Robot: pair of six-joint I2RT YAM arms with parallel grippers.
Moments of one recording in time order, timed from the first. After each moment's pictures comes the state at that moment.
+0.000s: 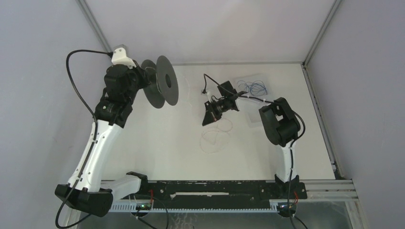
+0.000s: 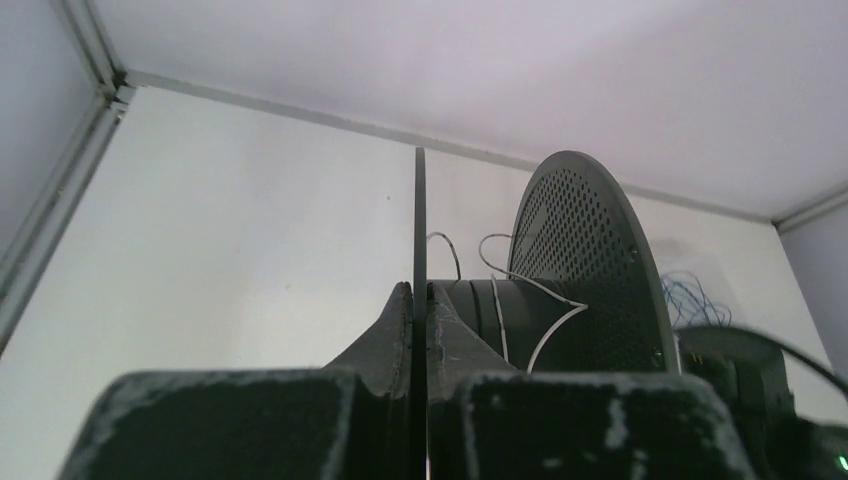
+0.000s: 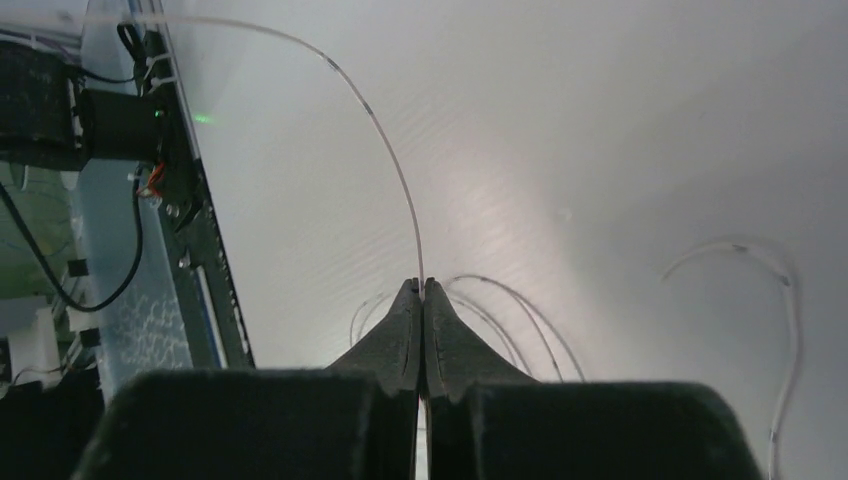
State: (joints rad) left arm -0.25 1.10 1.31 -0.41 -0.20 -0.34; right arm 0.53 2.10 1.45 -0.33 -0.89 0.01
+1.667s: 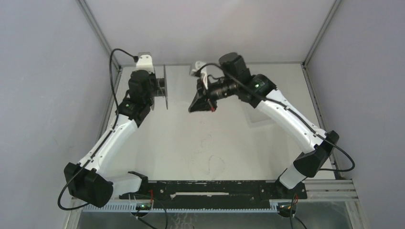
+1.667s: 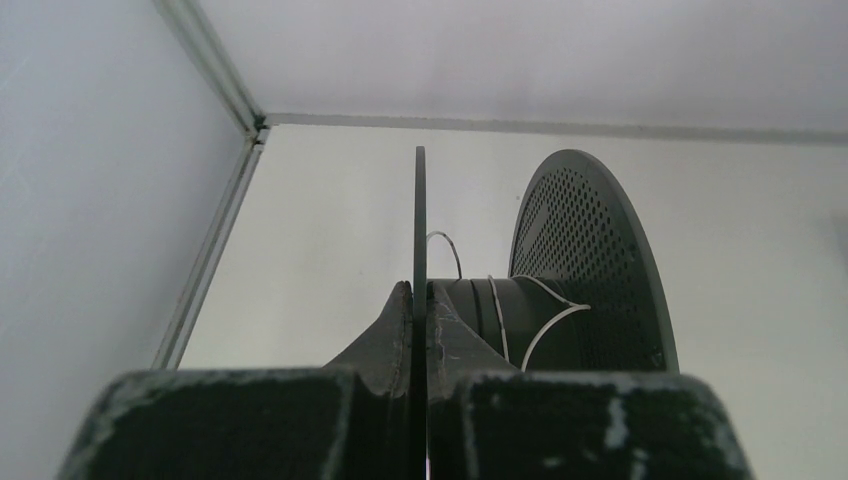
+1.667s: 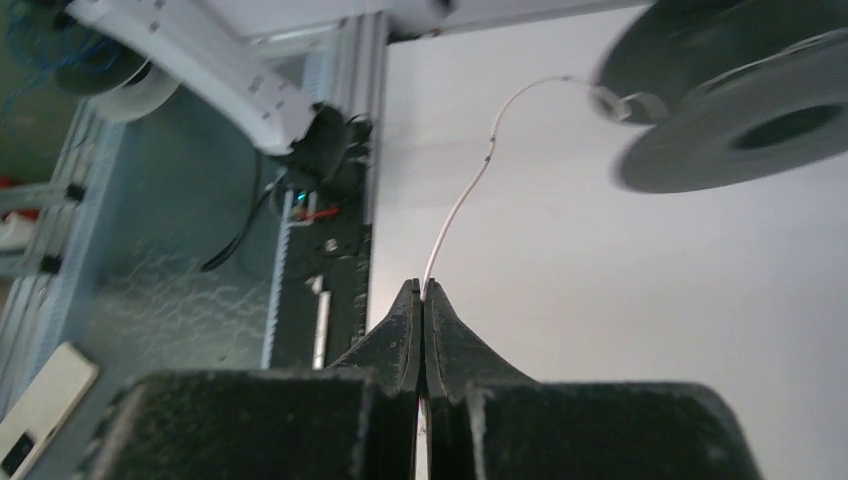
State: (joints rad) left arm -0.33 1.21 1.16 -0.13 -0.49 -0.04; right arm 0.78 1.59 1.78 -0.74 -0.86 -0.17
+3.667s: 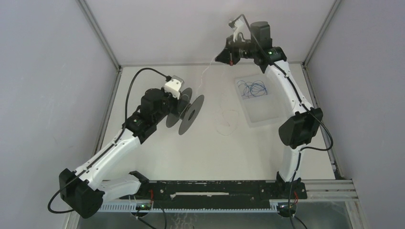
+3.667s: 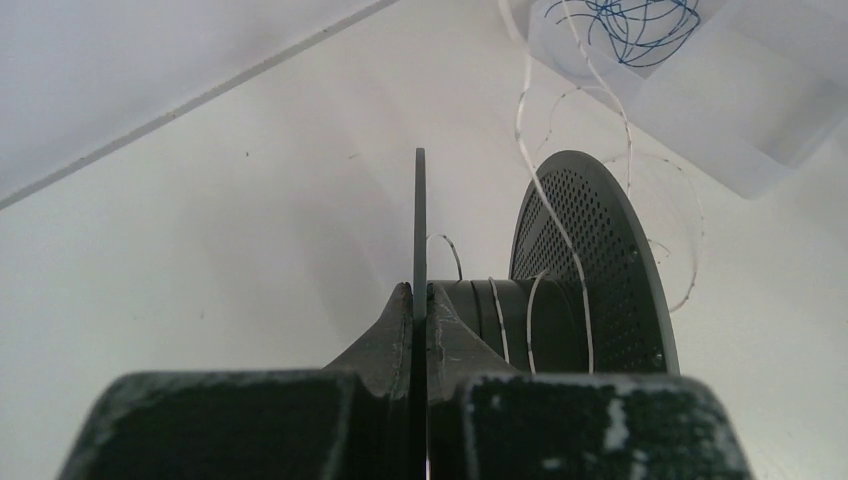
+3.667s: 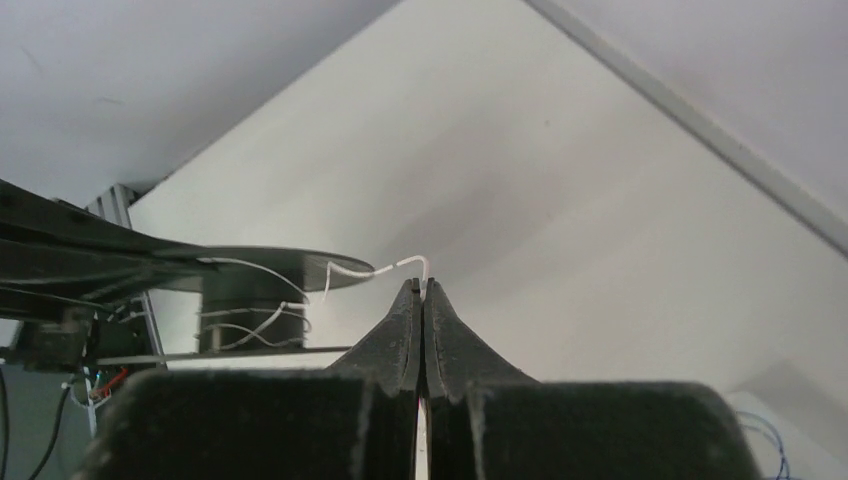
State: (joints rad) left arm -0.57 1.08 0.94 -0.14 -0.08 0.10; right arm 0.31 1.93 2.17 -0.62 -0.76 0.03
